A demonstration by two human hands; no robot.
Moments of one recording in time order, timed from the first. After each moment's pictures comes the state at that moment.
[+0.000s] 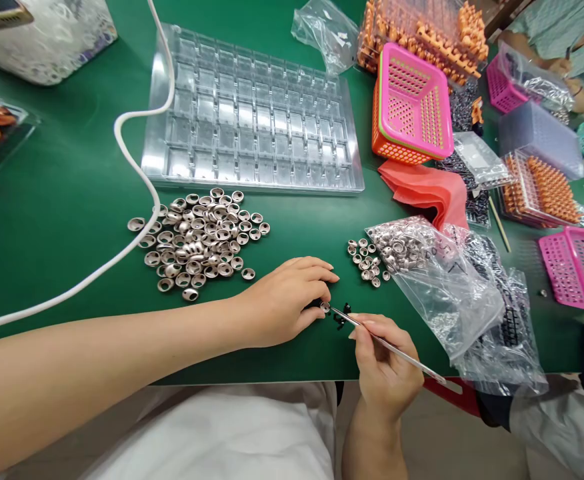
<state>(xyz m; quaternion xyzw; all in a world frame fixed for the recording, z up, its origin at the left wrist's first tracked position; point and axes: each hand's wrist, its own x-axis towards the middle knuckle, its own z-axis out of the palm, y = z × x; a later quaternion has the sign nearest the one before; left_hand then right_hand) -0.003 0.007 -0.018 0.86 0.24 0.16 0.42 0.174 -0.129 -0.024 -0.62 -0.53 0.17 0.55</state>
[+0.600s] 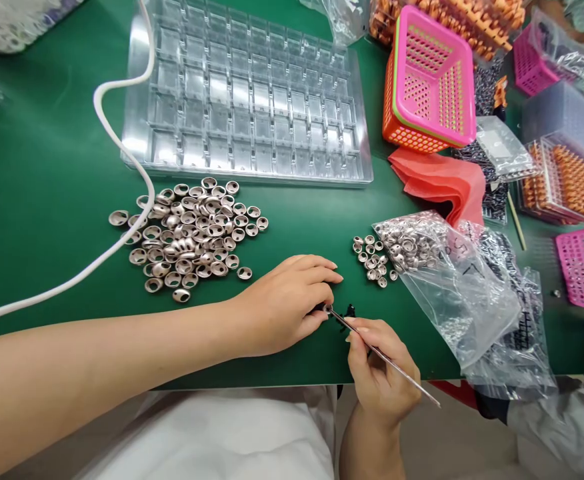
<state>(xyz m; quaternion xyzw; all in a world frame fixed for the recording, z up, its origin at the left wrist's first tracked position) -0.002 0.003 -0.021 0.86 0.24 0.18 0.41 0.176 -0.130 -0.026 -0.62 -0.62 0.12 0.47</state>
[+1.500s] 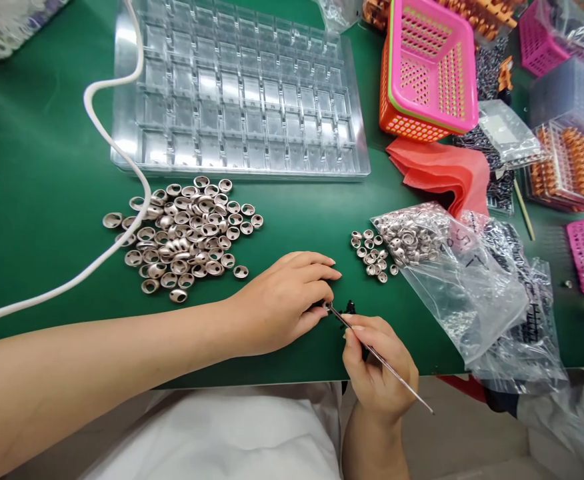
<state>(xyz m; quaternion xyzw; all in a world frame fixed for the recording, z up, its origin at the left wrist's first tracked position) -0.002 0.004 -0.020 0.87 0.23 0.18 0.40 0.175 -0.131 -0.027 -0.61 -0.64 0.12 0.45</state>
